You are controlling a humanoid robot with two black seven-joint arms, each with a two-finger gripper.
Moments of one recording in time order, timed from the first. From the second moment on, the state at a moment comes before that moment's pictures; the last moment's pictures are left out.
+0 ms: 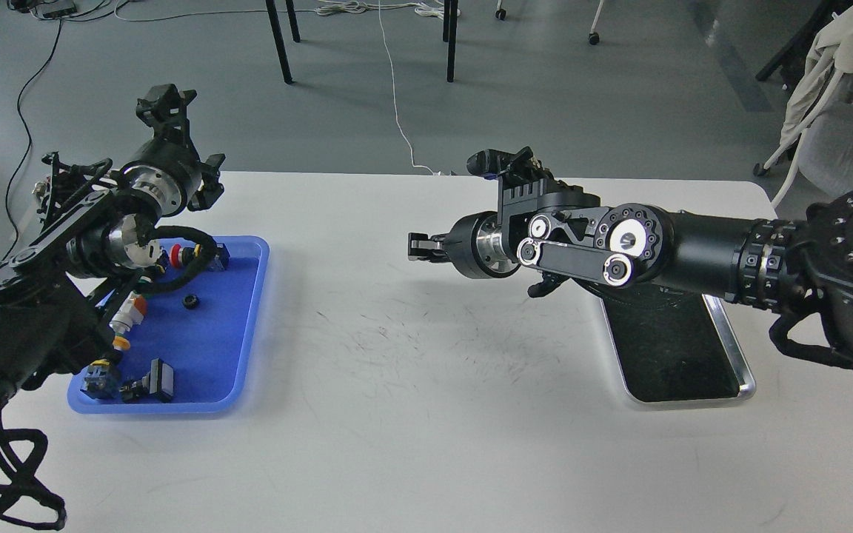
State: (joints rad) left arm -0.79 0.34 -0.85 -0.78 0.32 0.10 -0.05; right arm 1.32 0.00 -0.36 0.80 -0.54 0.15 -0.12
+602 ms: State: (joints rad) left arm -0.79 0.34 -0.85 -0.78 0.32 0.10 -0.05; right arm 1.22 0.00 -0.34 1.01 -0.55 0.10 -0.10
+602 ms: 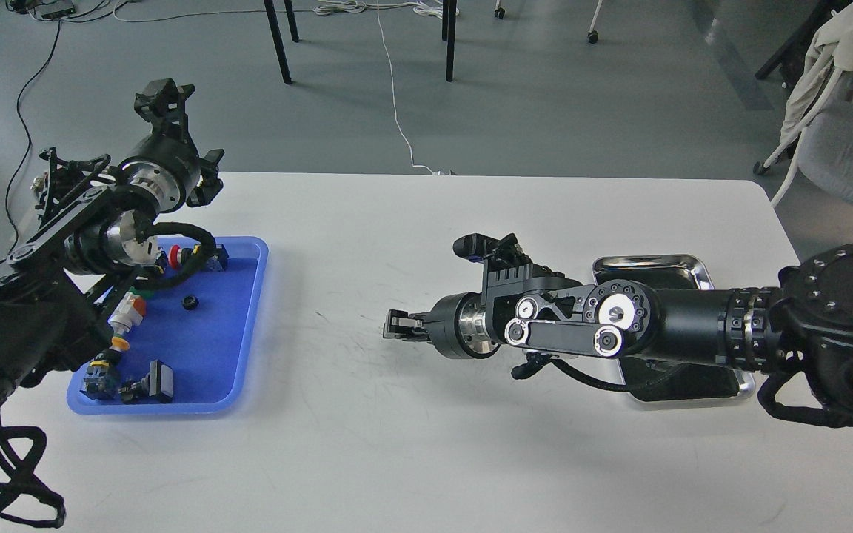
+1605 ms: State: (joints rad) left arm -0.81 0.38 -0.84 -0.81 0.37 0.10 -0.03; right arm 1.15 0.00 0.16 0.94 -0.54 0.07 -0.10
